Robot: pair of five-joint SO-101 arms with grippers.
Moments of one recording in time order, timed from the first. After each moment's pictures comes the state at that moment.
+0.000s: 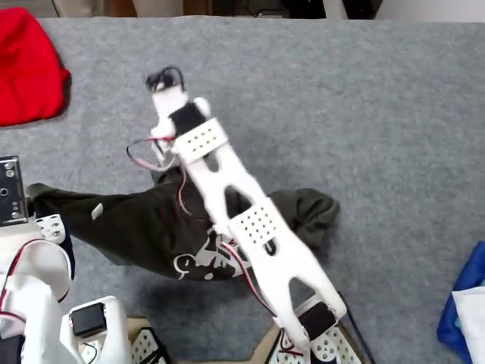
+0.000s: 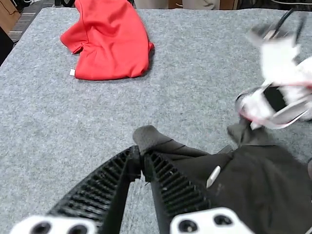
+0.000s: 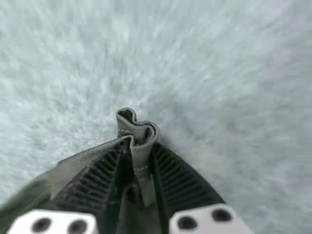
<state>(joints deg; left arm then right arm) -22.9 -65.4 7.6 100.3 -20.2 -37.2 71.0 -90.4 101.6 -18.9</state>
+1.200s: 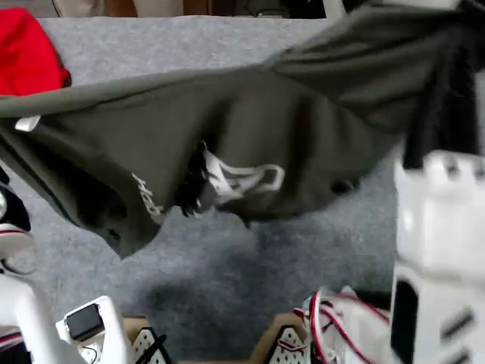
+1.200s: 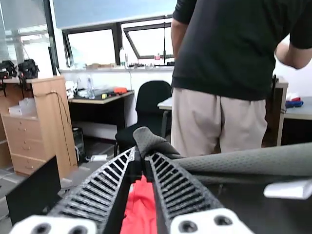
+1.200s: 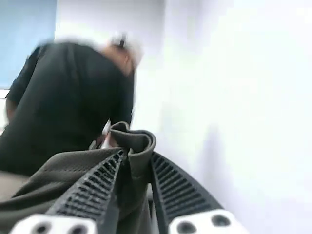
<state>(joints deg) -31.6 -65.8 5.9 59.0 -12.8 3.8 -14.7 -93.8 87.7 -9.5</state>
